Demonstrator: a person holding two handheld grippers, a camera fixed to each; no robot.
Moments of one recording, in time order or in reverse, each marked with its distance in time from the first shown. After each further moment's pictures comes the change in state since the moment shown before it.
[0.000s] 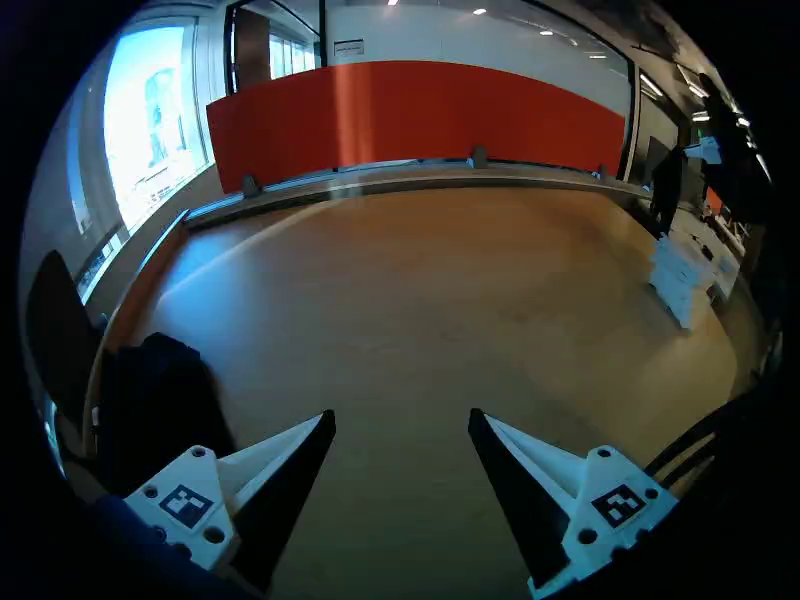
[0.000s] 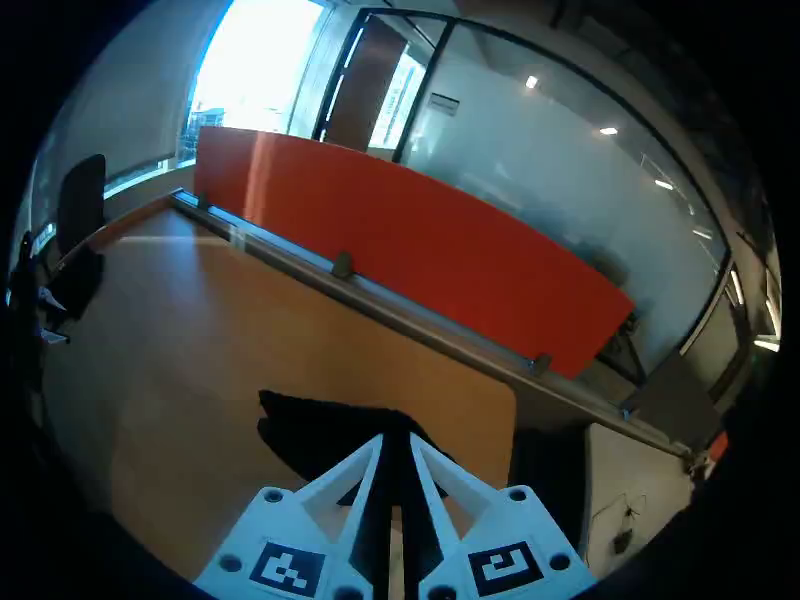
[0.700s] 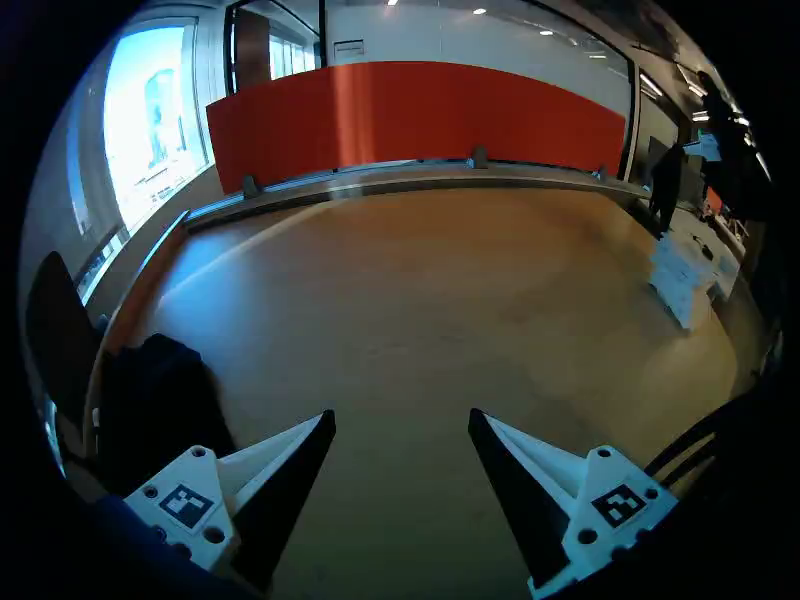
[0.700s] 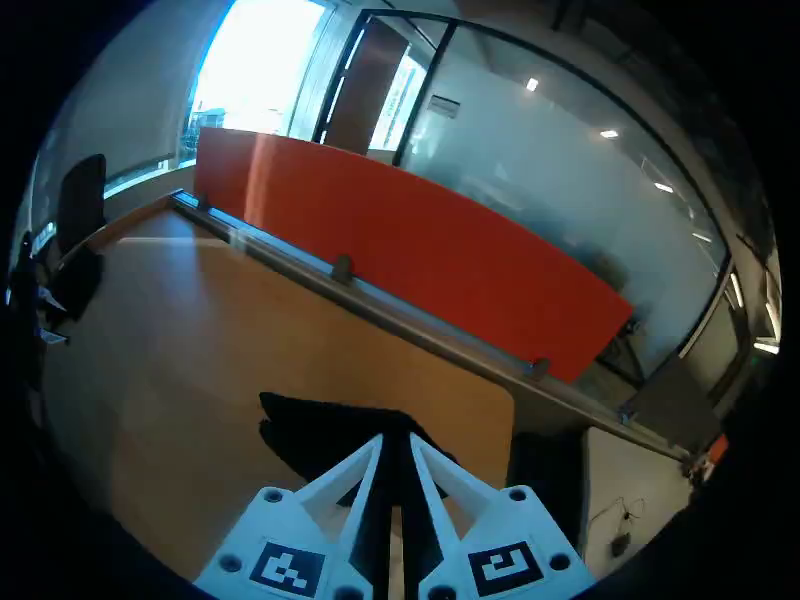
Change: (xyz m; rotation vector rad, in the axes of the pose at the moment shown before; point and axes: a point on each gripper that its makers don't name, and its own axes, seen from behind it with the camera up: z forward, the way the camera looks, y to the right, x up) left arm 0.001 0.000 0.001 0.001 0.001 0.000; right arm 0.007 0.002 0.000 -0.001 0.005 -0.008
